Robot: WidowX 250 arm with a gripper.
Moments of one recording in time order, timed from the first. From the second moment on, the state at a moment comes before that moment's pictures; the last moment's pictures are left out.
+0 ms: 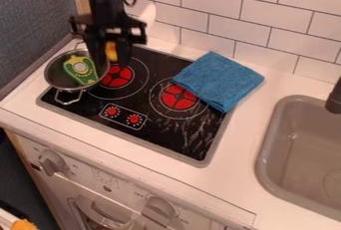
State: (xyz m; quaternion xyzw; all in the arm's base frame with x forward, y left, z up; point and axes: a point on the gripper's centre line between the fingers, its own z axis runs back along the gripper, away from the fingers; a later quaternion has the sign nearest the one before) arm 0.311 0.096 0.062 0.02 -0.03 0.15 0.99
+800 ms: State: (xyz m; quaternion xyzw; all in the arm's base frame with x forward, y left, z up) arm 0.308 0.086 0.033 0.03 0.01 0.14 0.99
